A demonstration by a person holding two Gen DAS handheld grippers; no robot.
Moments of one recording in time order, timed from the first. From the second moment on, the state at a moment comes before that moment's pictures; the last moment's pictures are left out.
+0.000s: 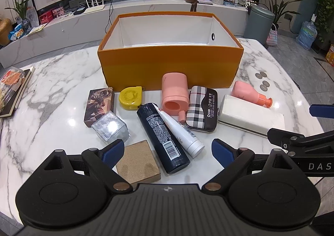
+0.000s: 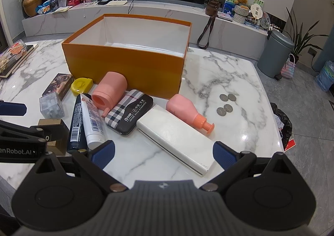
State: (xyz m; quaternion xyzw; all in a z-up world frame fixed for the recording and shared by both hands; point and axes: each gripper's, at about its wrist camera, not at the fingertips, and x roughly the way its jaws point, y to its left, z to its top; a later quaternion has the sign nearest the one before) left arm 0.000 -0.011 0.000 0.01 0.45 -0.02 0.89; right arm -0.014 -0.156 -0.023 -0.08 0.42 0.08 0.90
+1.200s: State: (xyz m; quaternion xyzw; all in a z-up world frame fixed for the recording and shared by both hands) left arm 0.008 0.013 -0.008 -0.01 0.46 -0.01 0.89; right arm -0.005 -0.167 -0.030 -0.08 0.42 0.10 0.90
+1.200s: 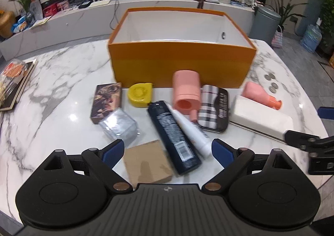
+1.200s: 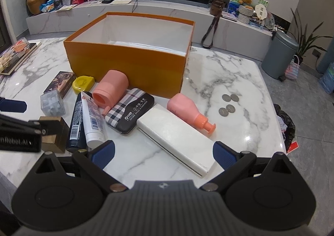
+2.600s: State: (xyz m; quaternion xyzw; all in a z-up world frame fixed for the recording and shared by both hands) left arm 0.032 0.053 -0.097 -0.01 0.52 0.03 0.85; right arm 0.104 -0.219 -0.085 -0.10 0.45 0.19 0.87
